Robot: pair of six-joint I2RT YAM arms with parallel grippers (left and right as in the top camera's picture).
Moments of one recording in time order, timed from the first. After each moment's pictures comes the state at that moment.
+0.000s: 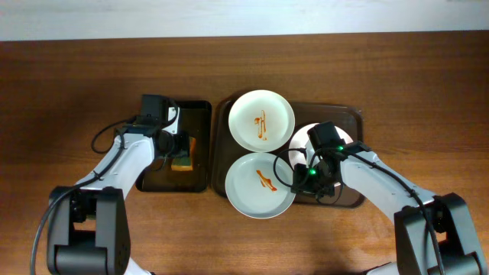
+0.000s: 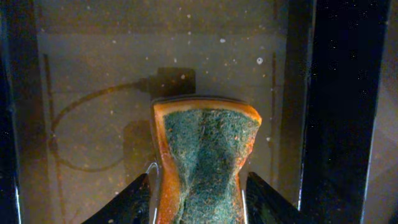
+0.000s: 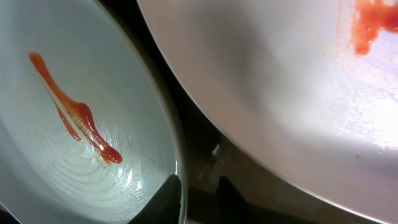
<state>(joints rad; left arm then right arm) -0.09 1.76 1.07 -0.53 0.10 -0.11 0.30 1.64 0.88 -0.69 -0.37 0.42</state>
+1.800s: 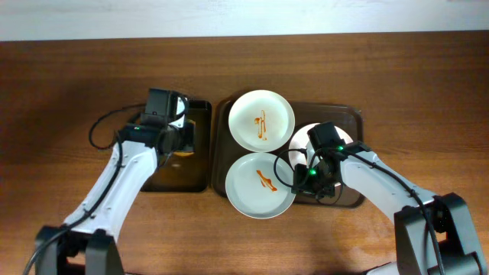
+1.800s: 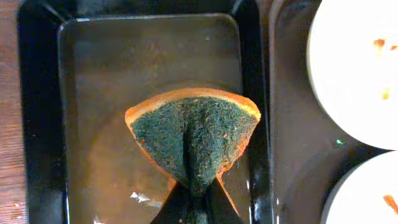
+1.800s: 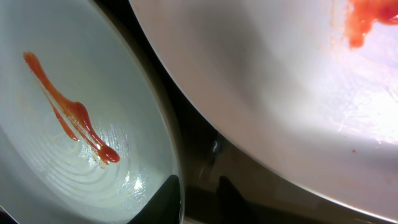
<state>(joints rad) -0.18 1.58 1.11 -0.61 0.01 -0.11 0.30 1.64 0.88 -0.70 -0.37 0.43</state>
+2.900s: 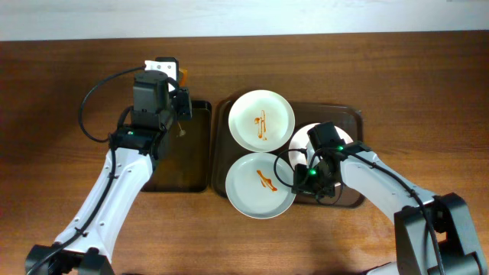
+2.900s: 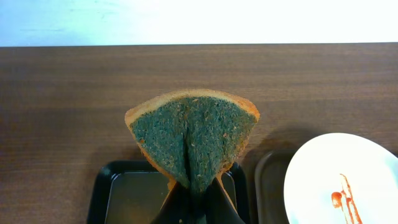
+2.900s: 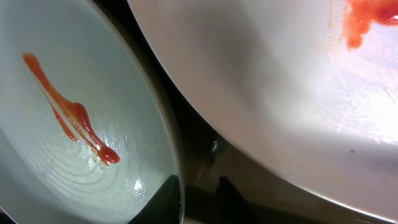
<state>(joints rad) -0.18 1.51 1.11 -0.19 -0.09 -0.11 0.30 1.64 0.88 -0.70 -0.36 0.43</state>
